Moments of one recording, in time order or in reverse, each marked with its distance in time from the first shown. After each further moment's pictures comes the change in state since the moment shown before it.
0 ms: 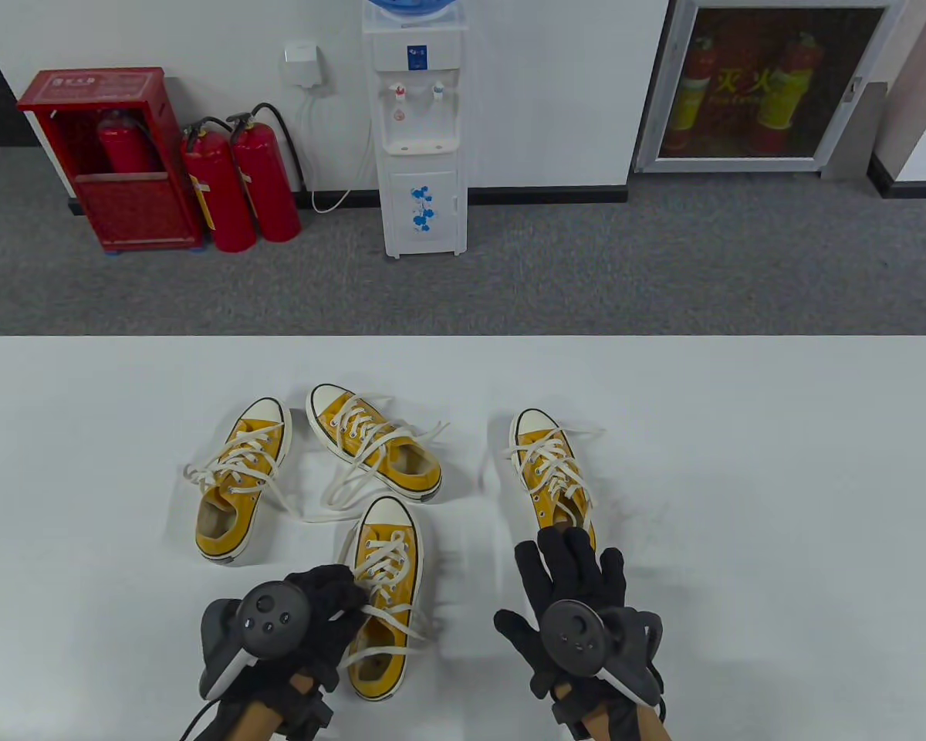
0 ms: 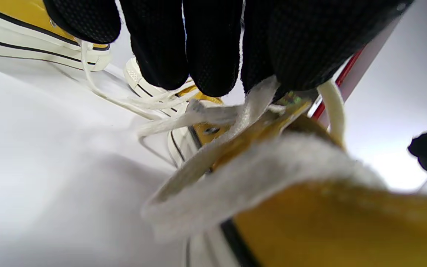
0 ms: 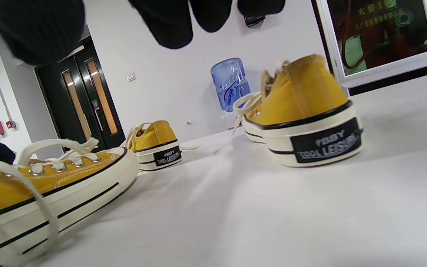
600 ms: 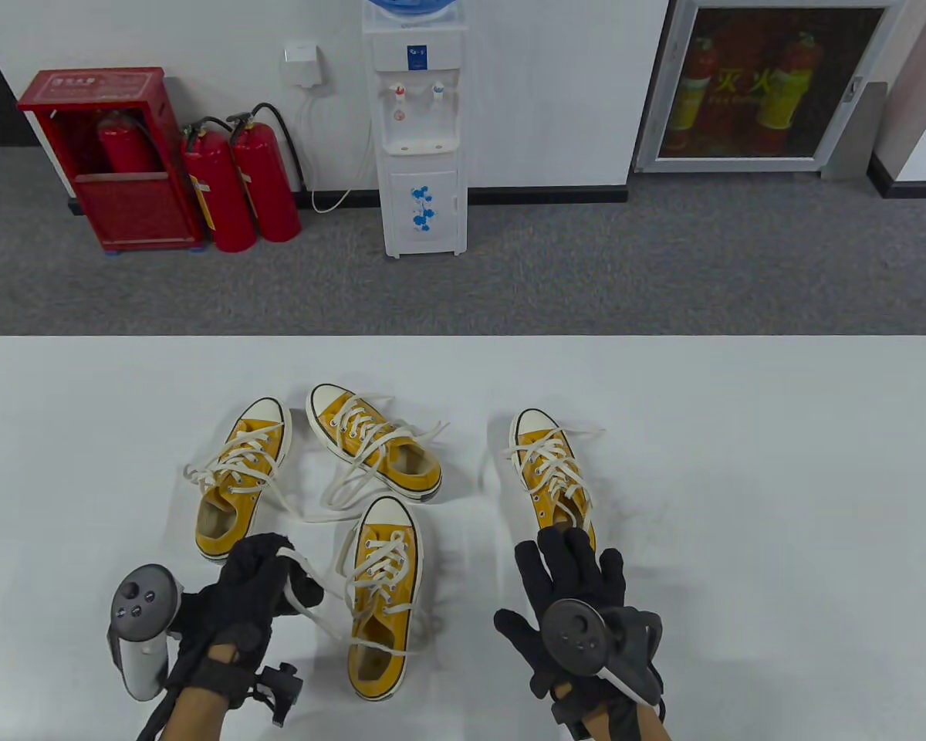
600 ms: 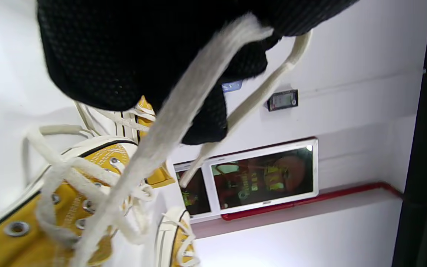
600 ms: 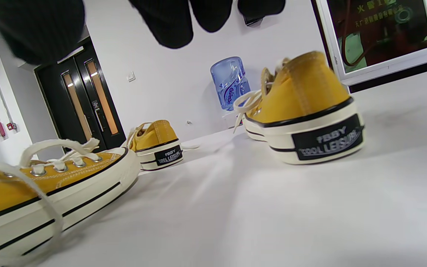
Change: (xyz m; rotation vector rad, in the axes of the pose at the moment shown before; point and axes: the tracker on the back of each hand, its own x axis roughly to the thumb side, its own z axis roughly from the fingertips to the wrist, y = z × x) left_hand -0.051 0.044 0.006 0.094 0.102 0.836; right_hand -0.001 0.001 0.000 0.003 0.002 -0.012
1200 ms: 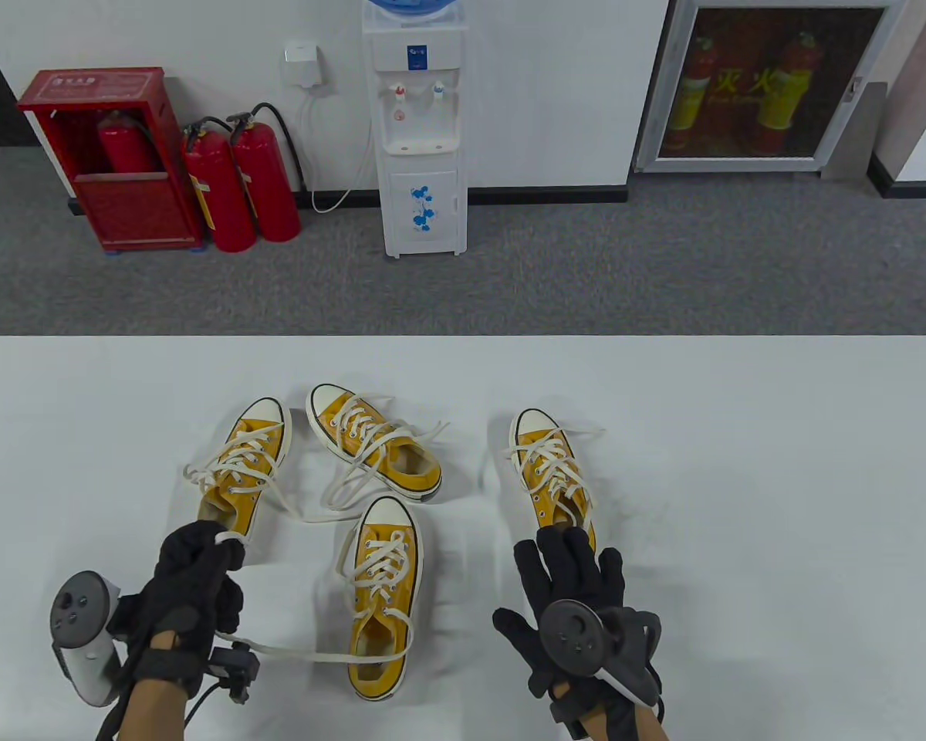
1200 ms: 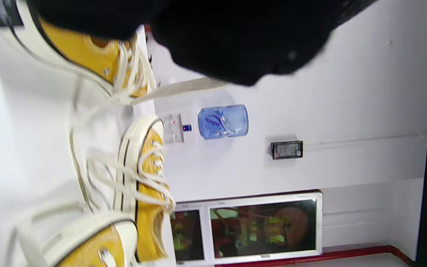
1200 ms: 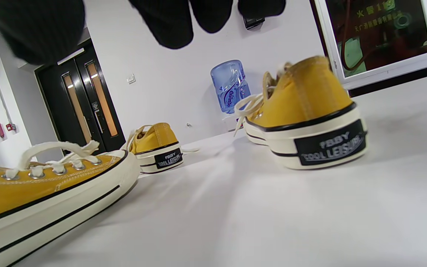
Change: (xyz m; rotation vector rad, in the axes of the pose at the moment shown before) left_hand -0.010 0.055 0.004 0.187 0.029 0.035; right_hand 0.002 -0.001 -0.001 -0.013 0.001 0.009
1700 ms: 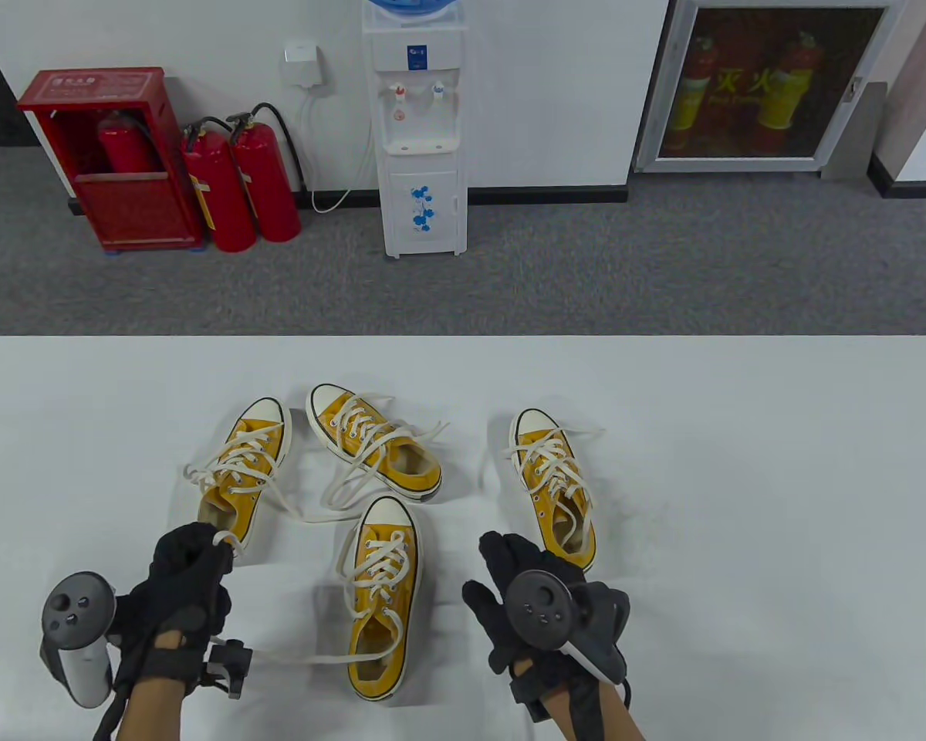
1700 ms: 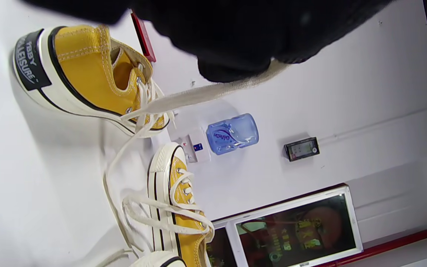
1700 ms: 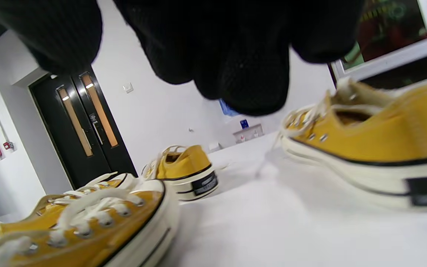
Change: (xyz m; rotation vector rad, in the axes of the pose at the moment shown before) left_hand -0.002 0.001 -0.001 0.054 -0.012 -0.174; right_hand 0.052 -0.018 -0.031 0.026 0.048 -0.102
